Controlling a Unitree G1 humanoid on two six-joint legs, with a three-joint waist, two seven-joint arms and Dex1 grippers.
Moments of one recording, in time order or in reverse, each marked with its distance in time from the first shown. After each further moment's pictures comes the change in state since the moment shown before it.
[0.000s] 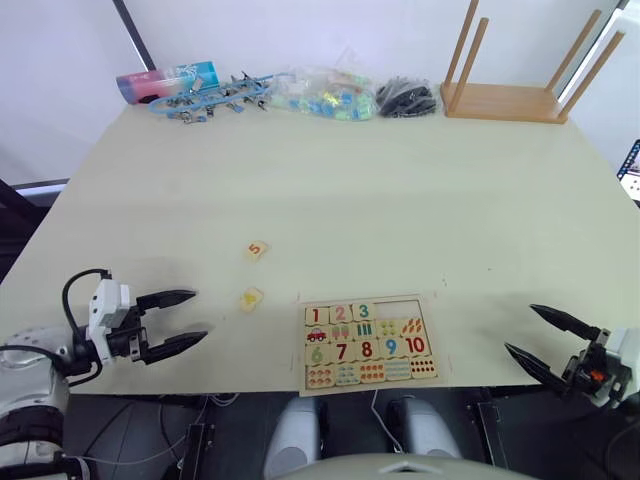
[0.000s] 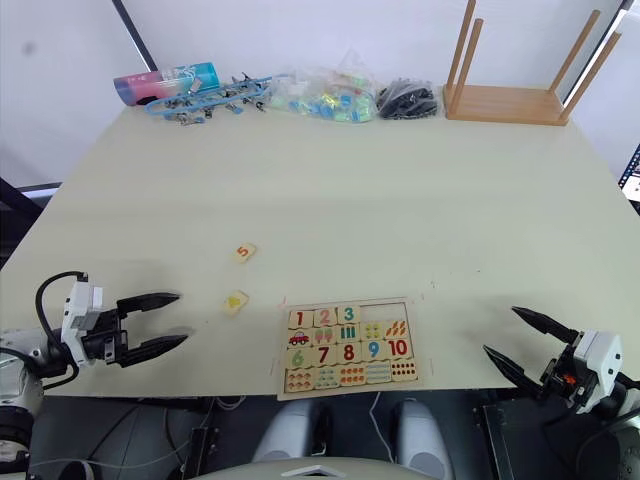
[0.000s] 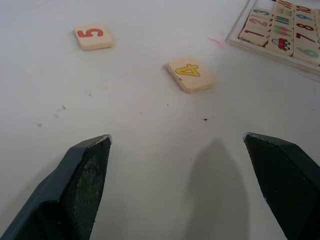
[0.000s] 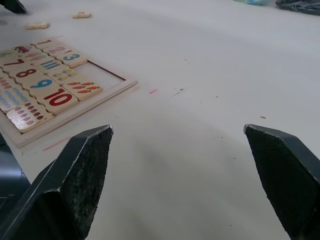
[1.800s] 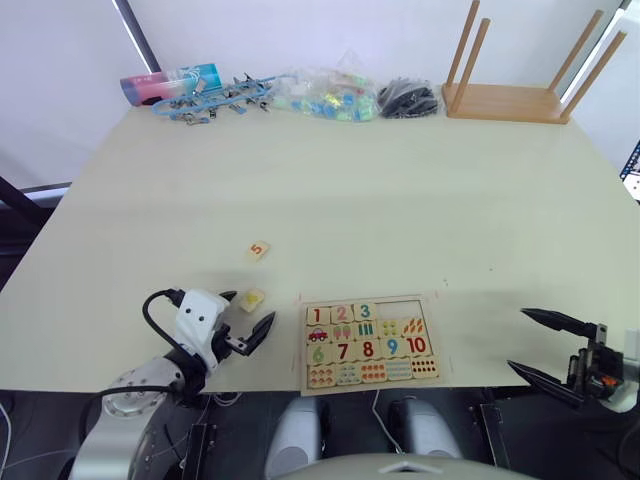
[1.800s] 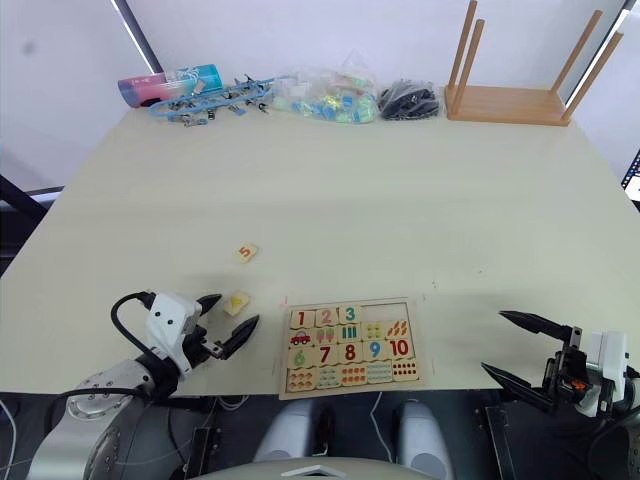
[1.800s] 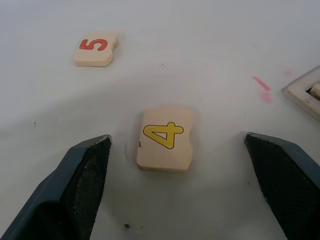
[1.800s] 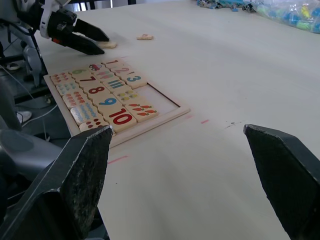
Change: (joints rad) left arm 0.406 -0.312 -0.081 -1.159 0.237 0.682 1.030; right arm -0.016 -0.093 0.017 -0.042 0.113 0.025 0.189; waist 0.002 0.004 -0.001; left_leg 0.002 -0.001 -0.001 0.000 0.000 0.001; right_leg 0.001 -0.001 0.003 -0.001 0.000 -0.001
